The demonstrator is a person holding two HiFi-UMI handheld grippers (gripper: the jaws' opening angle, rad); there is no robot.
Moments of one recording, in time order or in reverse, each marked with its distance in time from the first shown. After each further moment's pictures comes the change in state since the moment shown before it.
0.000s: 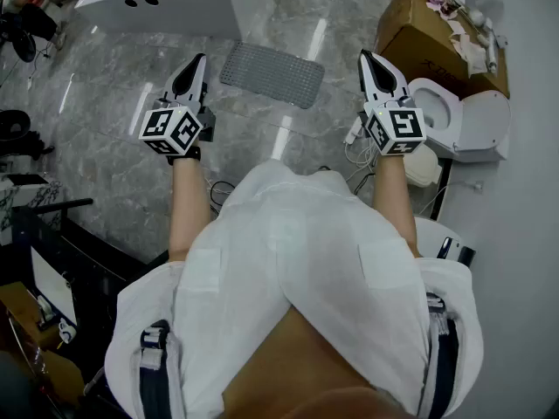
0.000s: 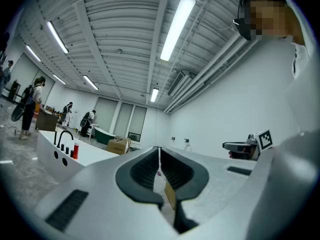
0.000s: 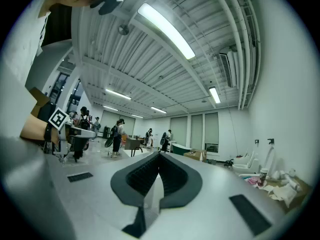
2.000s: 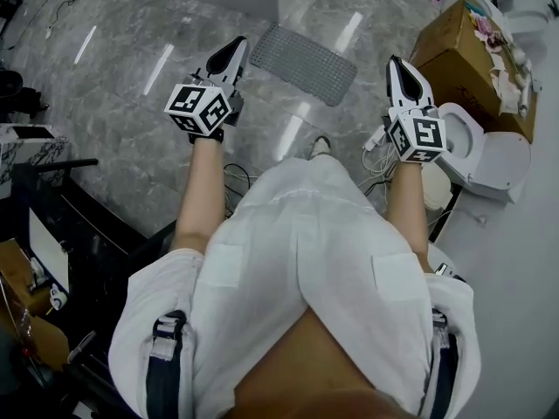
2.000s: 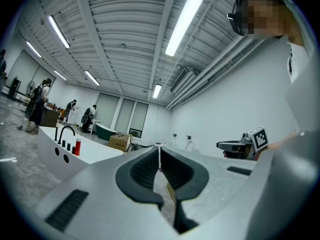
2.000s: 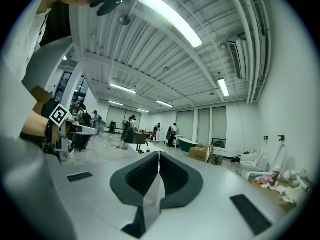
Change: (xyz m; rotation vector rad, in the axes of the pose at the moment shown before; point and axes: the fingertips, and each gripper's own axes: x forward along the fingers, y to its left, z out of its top) left arm 0.026 0.061 -0.026 -0.017 0.040 0.004; right arm 0.089 0.021 -0.036 -0.008 0.067 0.077
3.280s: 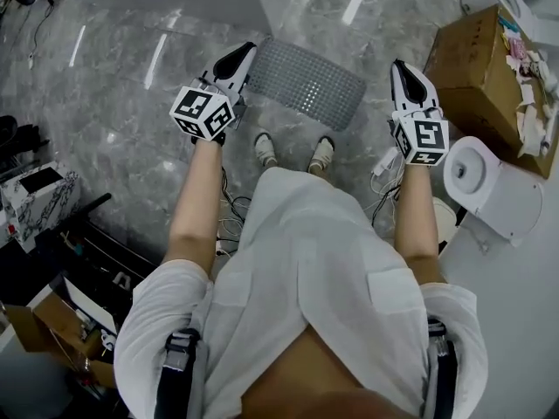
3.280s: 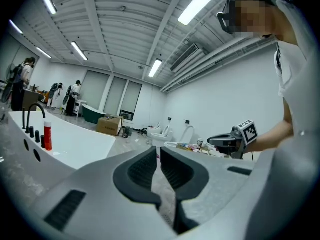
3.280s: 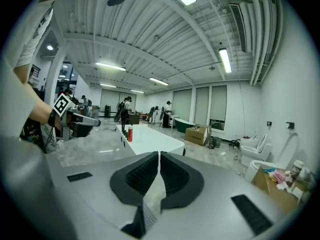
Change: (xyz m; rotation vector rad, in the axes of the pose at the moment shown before) left arm 0.338 0.191 -0.077 -0.024 0.211 -0.146; right arm 0.314 -0.186 -0.130 0.028 0.239 -0.016
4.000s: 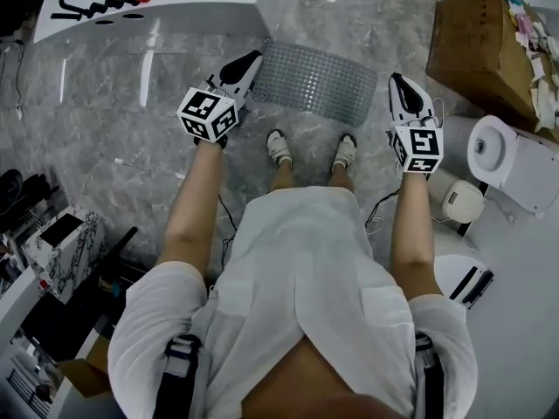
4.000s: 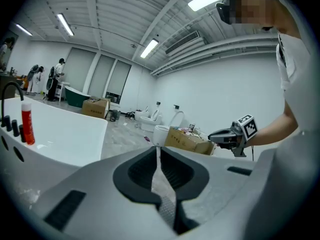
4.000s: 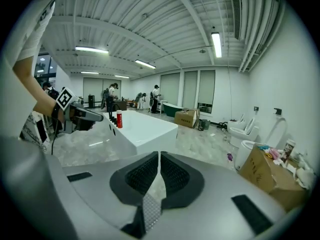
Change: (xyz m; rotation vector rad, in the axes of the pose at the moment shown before) left arm 0.061 0.119 -0.060 -0.006 0.203 -0.198; right arm 0.087 0.037 -0.070 0.096 0.187 -0.146
